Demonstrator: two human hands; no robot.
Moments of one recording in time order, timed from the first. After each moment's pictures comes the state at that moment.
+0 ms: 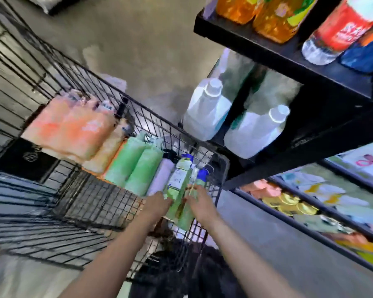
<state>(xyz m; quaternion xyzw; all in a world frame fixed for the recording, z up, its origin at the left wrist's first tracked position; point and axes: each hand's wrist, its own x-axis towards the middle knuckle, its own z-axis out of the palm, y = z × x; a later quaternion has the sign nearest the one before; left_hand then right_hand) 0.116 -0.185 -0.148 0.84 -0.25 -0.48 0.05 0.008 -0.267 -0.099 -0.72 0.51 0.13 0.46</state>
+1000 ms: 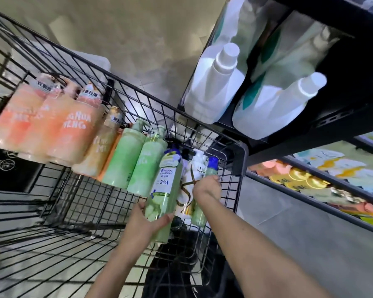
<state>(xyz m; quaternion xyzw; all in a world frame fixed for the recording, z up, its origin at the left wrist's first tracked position) 0.143 -0.117 -0.137 0.77 -0.04 -0.54 0.33 0.070 -0.284 -0.219 -0.58 0.73 0.24 0.25</state>
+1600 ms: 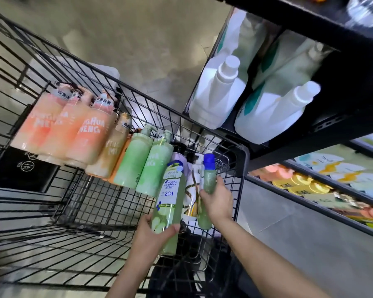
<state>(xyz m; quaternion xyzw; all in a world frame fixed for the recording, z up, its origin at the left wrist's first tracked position) 0.125 -0.098 -0.117 0.76 0.00 -0.53 0.37 0.030 -0.254 -0.169 -0.68 0.64 0.01 0.35</state>
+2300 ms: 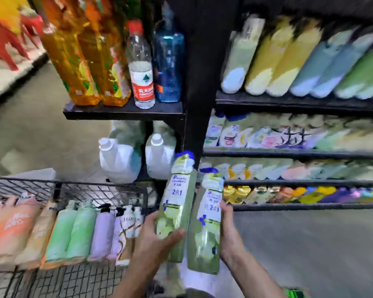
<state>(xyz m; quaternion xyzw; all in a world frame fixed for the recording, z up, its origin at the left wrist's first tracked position) -0.057 -0.186 0.064 0.71 -0.32 -0.47 0.42 -0.216 -0.258 0.021 -0.12 0.56 -0.36 0.74</state>
